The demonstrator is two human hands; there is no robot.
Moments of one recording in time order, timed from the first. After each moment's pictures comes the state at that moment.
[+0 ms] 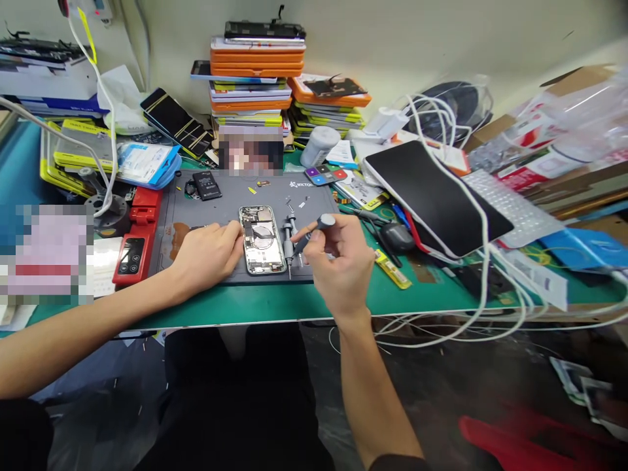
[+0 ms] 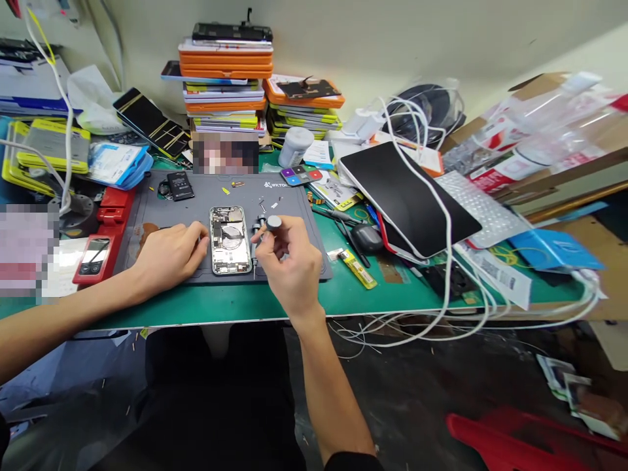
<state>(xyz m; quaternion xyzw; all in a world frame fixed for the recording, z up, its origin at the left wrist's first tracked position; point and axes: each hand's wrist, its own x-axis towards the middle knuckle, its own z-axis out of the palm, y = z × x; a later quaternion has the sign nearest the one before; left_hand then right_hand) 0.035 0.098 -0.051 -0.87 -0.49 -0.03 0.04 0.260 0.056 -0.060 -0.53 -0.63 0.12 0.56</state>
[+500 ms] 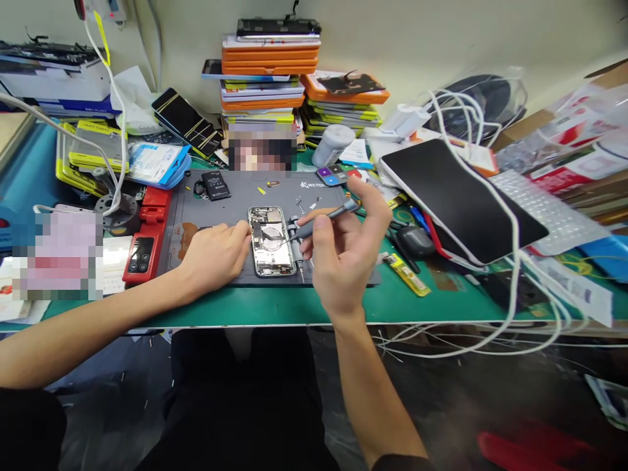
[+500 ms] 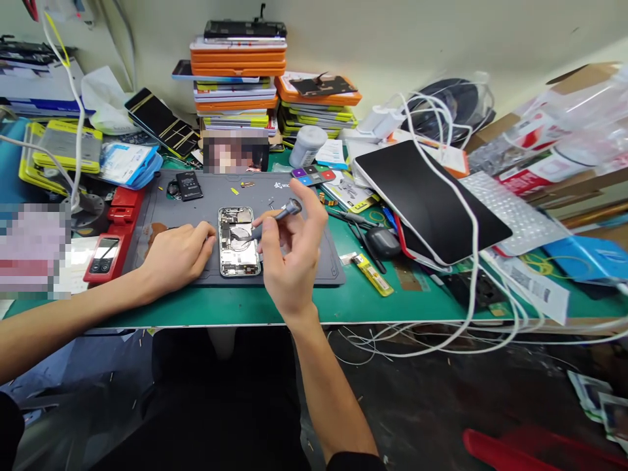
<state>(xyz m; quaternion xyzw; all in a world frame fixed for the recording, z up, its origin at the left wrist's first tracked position) 0.036 0.095 -0.049 -0.87 -0.49 -0.02 0.03 0.234 0.064 -0.055 -0.47 -0.59 0.21 0.63</state>
